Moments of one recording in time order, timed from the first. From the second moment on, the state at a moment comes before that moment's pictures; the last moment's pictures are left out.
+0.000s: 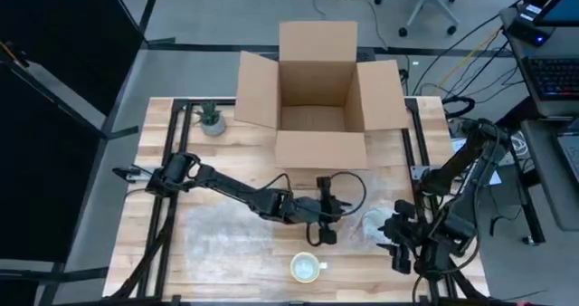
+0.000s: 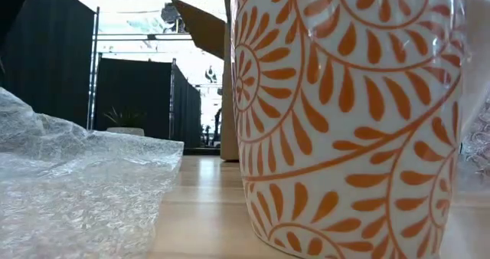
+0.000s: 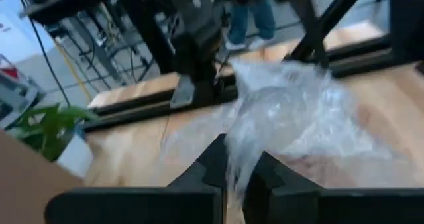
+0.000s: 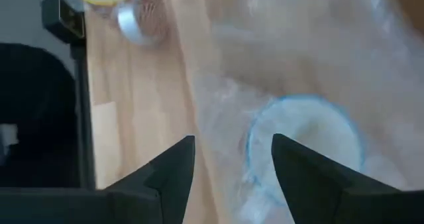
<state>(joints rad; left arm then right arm) -0.27 2.12 1.60 0.25 -0.38 0.22 1.04 1.33 1.09 -1.03 0.50 1.25</state>
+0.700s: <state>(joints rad) -0.27 2.16 1.61 0.50 0.00 0.22 1.07 1.34 1.09 -1.11 0.58 1.31</state>
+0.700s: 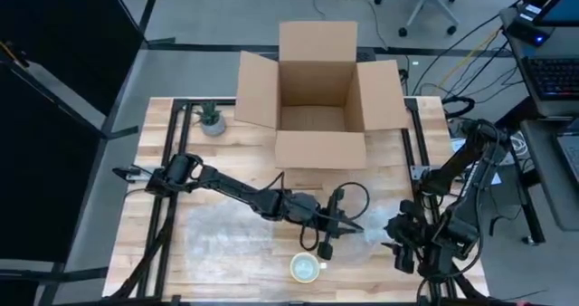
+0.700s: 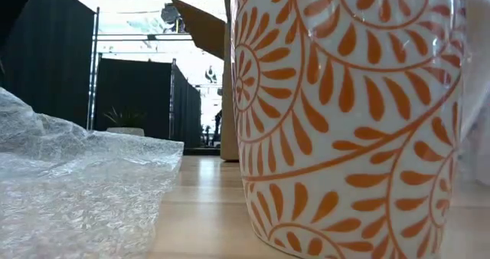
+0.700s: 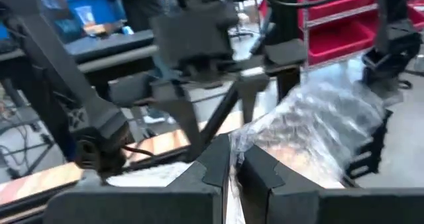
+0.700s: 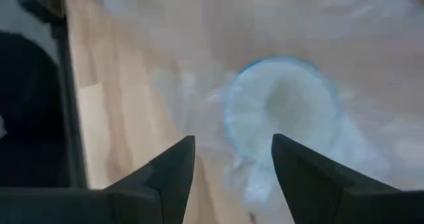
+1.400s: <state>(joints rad) -0.26 2.18 1.61 0.51 0.00 0.22 1.01 1.34 1.09 -0.99 0.83 1.05</state>
